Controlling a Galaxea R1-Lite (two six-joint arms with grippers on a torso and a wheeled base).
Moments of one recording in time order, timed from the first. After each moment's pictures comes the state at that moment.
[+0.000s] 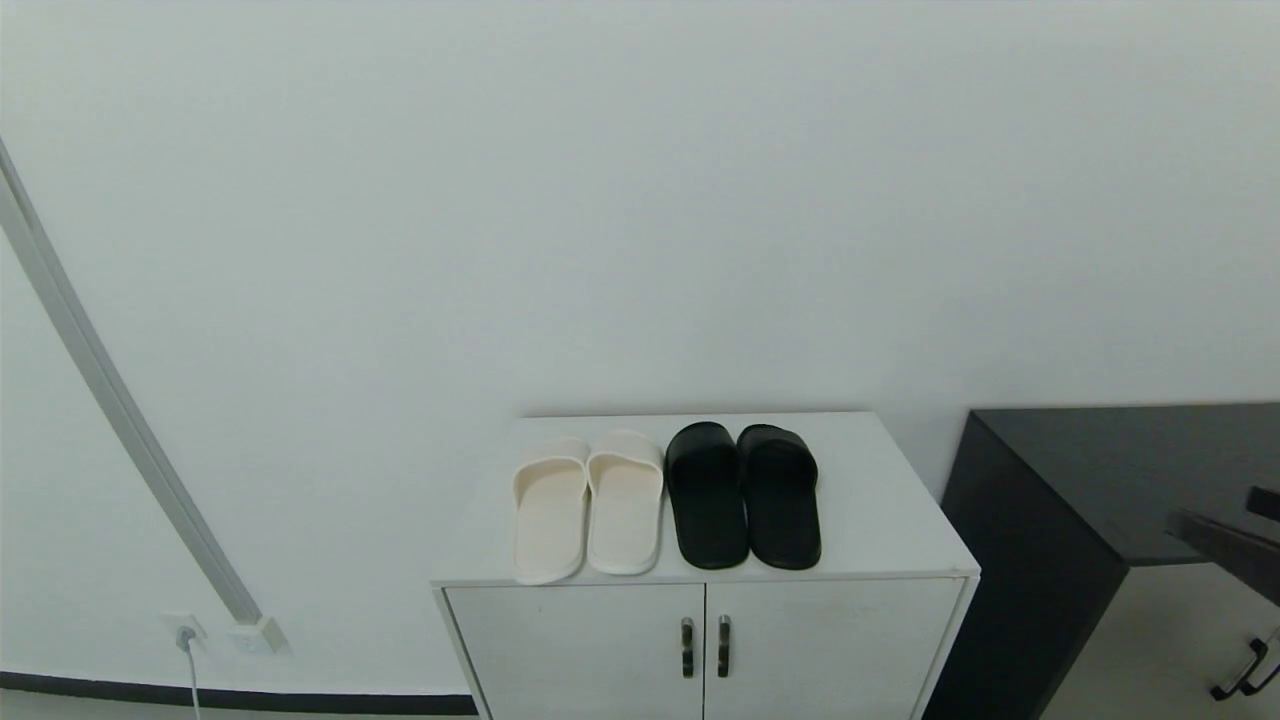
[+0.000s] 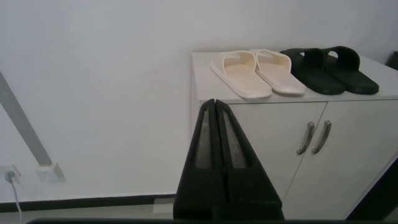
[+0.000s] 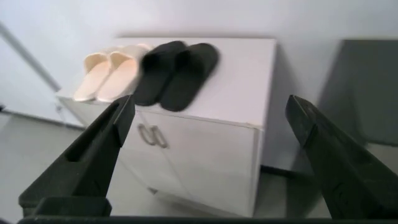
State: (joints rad) left arm 0.00 0.00 0.00 0.00 -0.02 -0.02; right arm 0.41 0.94 -0.45 -0.25 -0.03 0.17
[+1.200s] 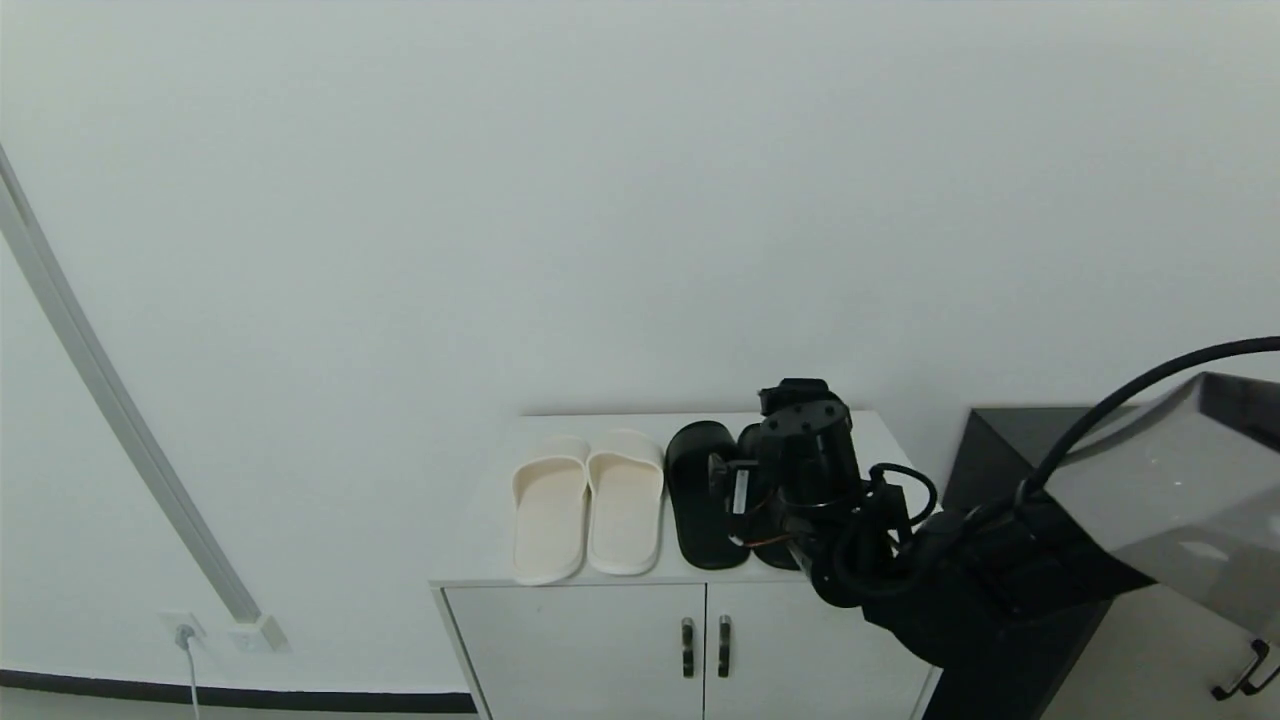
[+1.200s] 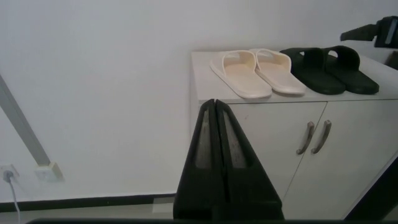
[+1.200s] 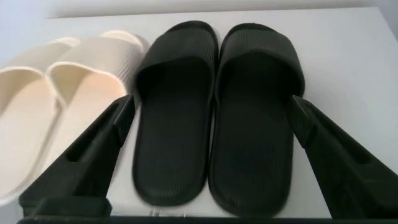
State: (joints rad) left arm 0.00 0.00 0.00 0.00 -0.02 -0.02; right arm 0.77 2.13 -1.09 -0.69 -0.59 0.36
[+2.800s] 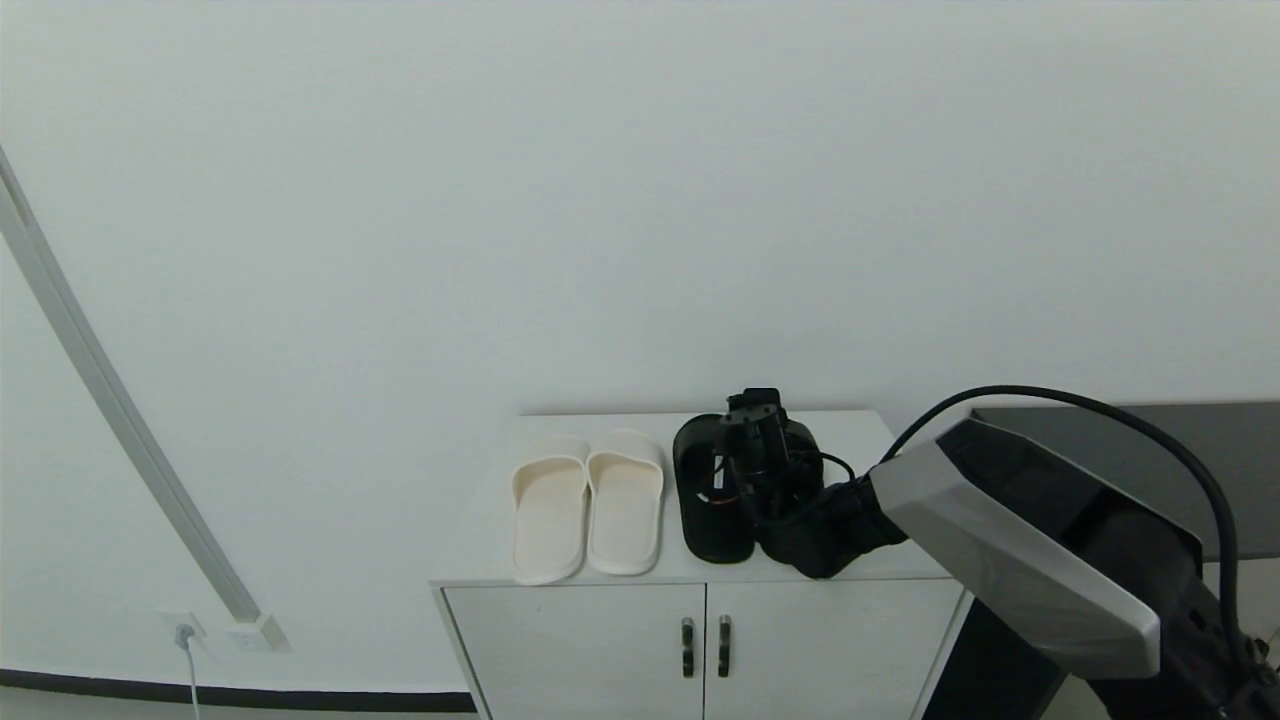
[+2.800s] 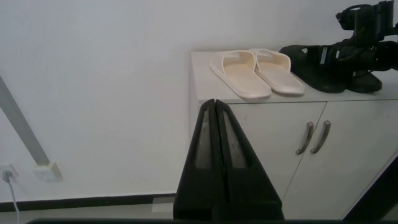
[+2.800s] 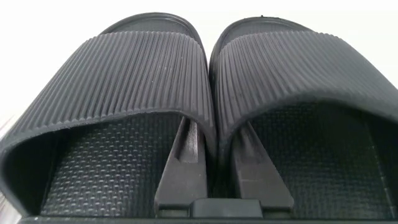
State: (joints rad) left arm 0.00 0.00 0.00 0.00 -0.02 -0.02; right arm 0.64 2.55 -1.64 -0.55 -0.60 0.28
